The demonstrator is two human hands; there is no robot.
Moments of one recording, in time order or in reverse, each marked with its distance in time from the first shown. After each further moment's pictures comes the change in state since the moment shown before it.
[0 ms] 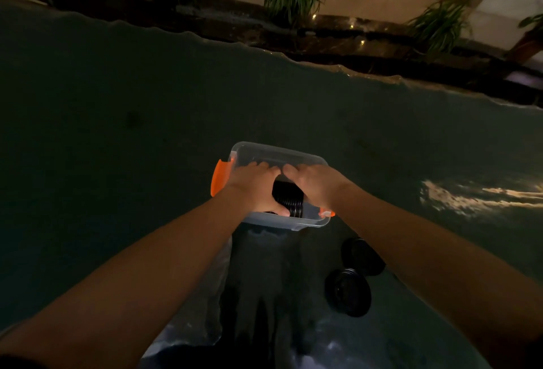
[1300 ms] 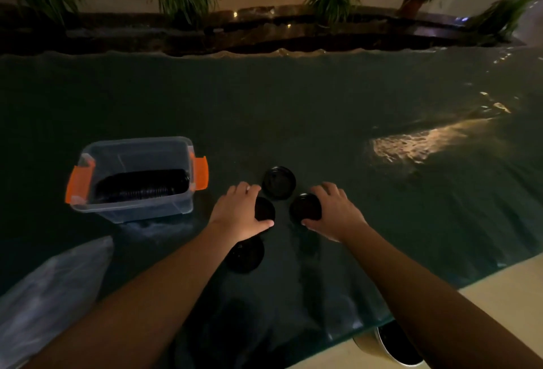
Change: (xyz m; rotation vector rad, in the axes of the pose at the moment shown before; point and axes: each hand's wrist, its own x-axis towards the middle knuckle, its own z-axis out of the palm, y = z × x) left_hand 0.007 0.238 0.097 -0.018 0.103 0.114; right_hand -0.298 0.092 0.152 0.555 0.023 0.749
